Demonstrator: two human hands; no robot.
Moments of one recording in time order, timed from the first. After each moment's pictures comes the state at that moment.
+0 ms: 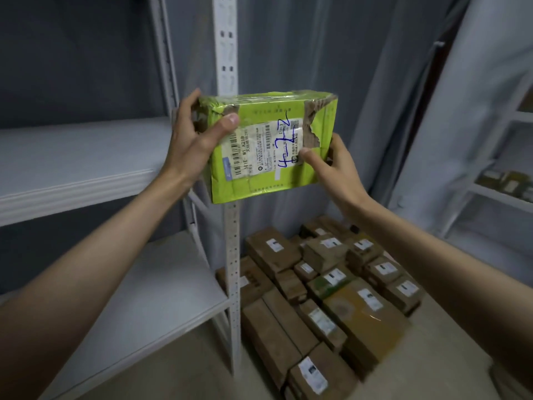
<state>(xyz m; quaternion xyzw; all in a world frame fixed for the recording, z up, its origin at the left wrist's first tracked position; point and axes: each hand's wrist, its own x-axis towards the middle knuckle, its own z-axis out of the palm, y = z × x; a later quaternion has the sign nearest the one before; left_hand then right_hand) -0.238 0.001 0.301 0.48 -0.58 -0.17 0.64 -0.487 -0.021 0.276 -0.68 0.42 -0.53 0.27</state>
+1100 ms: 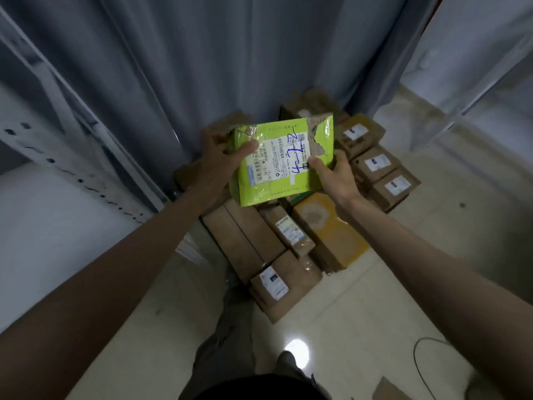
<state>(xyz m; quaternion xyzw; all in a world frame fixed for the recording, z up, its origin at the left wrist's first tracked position) -0.456 -0.278 -0.044 0.64 -0.41 -0.43 0.48 -0.683 -0.276 -0.050 -0.44 0.64 -0.39 0.49</state>
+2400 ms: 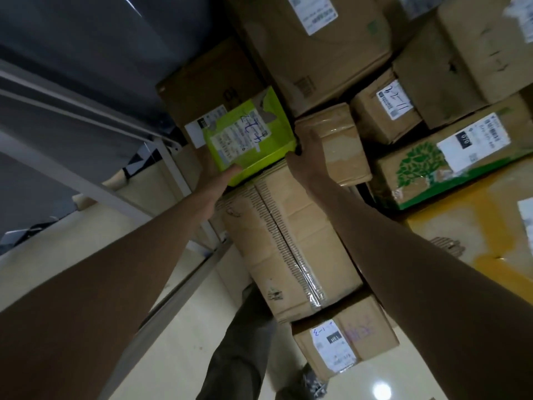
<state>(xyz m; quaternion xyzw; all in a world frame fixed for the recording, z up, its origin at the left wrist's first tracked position) -0.262 -0.507 -0.577 0.79 -0.16 -0.56 0.21 -0.444 -0.580 -0.553 -0.52 0.66 -0.12 0.53</state>
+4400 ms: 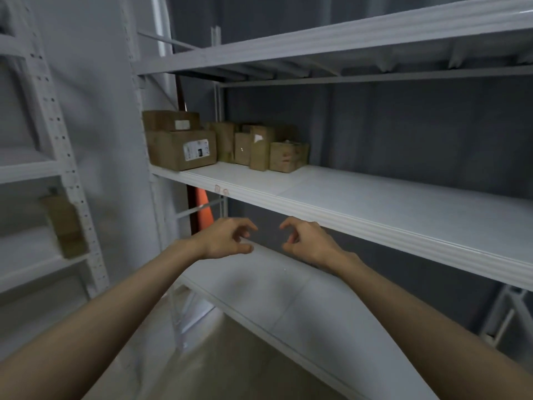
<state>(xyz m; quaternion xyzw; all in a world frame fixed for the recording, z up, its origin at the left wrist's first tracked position) 0.023 0.427 0.249 0.91 -0.33 0.02 0.23 -0.046 0.197 0.250 -0.96 -0.05 -0.09 0.24</state>
